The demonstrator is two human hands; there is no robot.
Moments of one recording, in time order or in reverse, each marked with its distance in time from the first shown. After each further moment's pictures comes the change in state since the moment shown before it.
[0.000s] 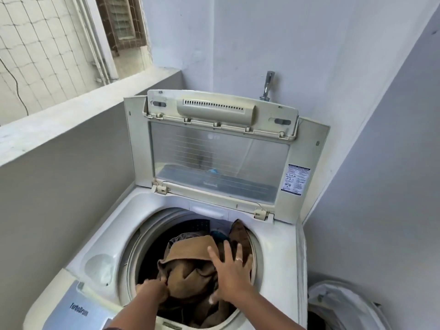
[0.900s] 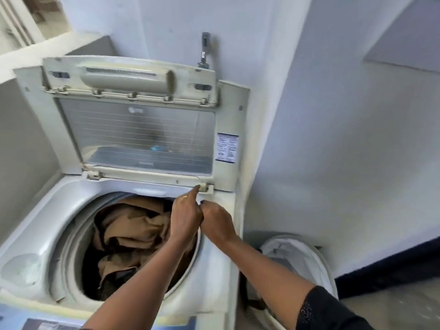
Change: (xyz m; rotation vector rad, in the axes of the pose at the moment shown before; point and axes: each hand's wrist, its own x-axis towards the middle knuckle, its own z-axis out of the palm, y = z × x) left_hand -0.114 0.232 -0.050 -0.465 0.945 0.680; right_hand -0.007 0.103 -0.042 0.267 0.707 -0.069
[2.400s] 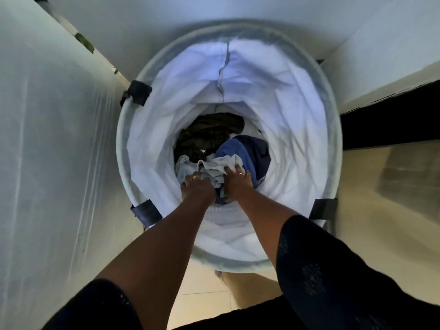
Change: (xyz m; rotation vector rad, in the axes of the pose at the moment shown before) left_hand -0.260 -0.045 0.613 0.519 -1.253 -0.262; right_hand -0.293 0.540 0.357 -0.132 -1.133 0.549
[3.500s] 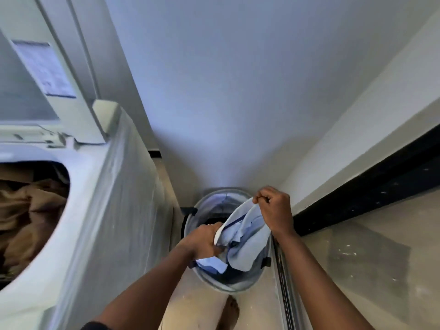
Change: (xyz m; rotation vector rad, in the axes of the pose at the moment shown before) left_hand -0.343 -0.029 -0.229 -0.147 0.266 0.607; right_hand -0.430 -0.039 -0.274 0.715 1.253 -0.418
